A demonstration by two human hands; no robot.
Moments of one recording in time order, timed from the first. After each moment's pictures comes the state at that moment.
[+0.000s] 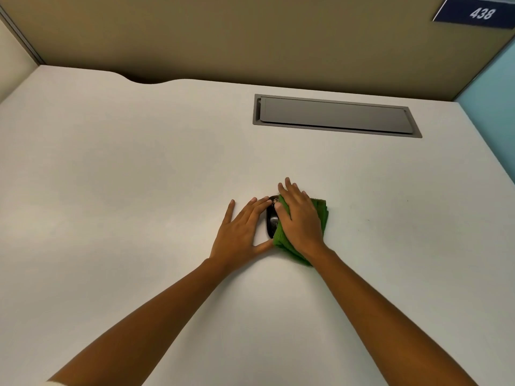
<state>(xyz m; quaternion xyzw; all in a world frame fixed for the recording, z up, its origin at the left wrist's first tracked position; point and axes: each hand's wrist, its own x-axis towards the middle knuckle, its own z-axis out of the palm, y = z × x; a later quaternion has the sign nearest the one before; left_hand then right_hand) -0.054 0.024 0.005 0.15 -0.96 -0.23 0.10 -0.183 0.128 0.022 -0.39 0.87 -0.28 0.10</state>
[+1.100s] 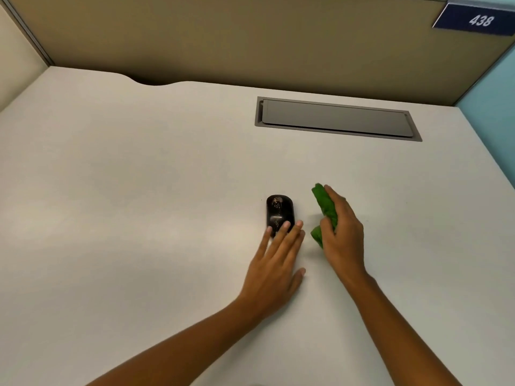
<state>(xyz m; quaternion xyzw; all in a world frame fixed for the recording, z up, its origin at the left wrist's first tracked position) -0.041 0.117 0.005 0.10 -0.98 -0.07 0.14 -0.175 0.196 0.064 -0.28 0.86 -0.43 0.02</state>
